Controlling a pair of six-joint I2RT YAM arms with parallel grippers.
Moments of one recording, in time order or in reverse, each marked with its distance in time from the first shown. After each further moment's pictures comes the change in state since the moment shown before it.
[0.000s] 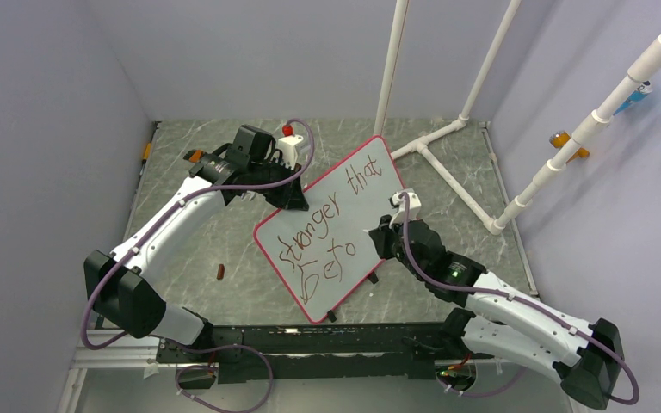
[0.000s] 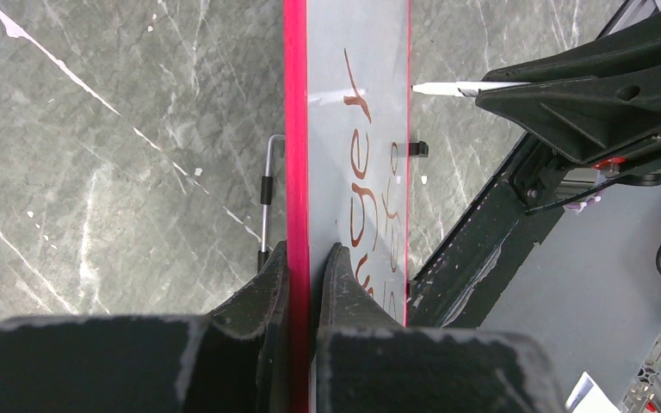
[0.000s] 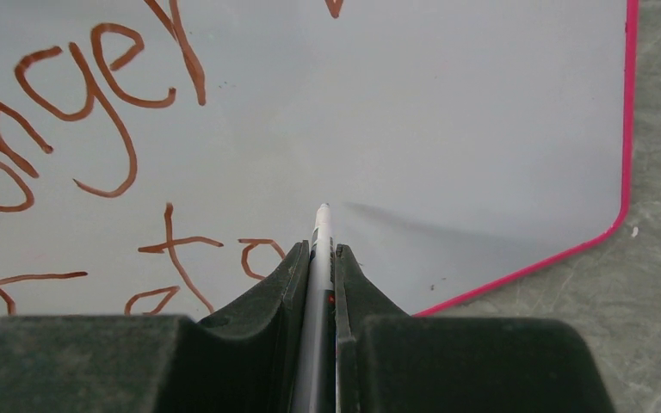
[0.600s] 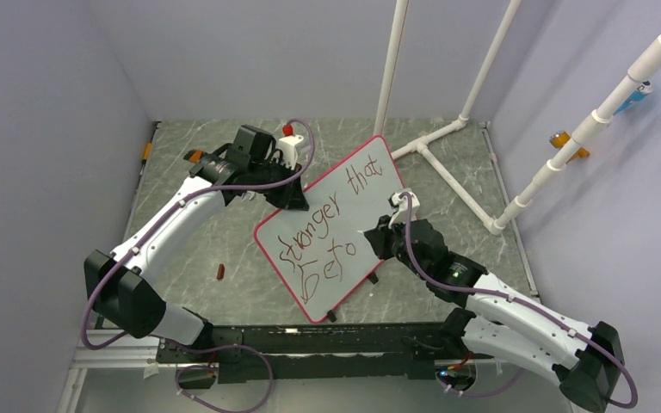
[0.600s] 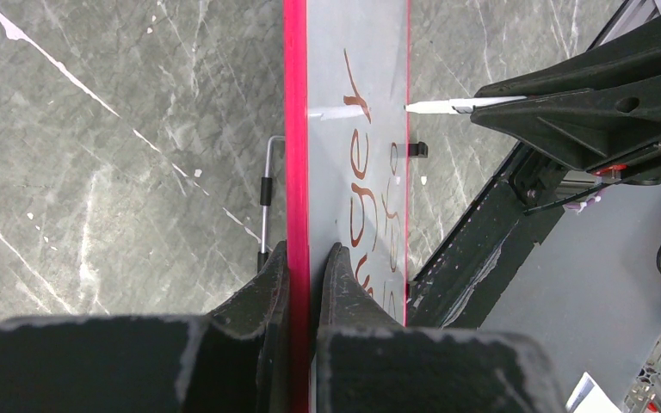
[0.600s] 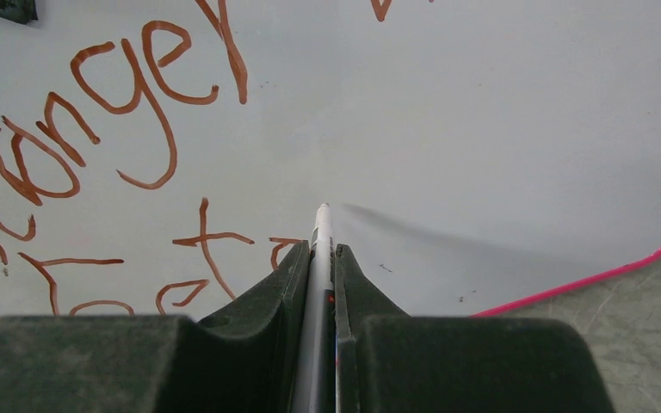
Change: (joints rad) left arm -0.002 0.000 0.000 0.003 0.000 0.000; right arm -0.039 -0.012 -0.022 0.059 -0.124 -0.011
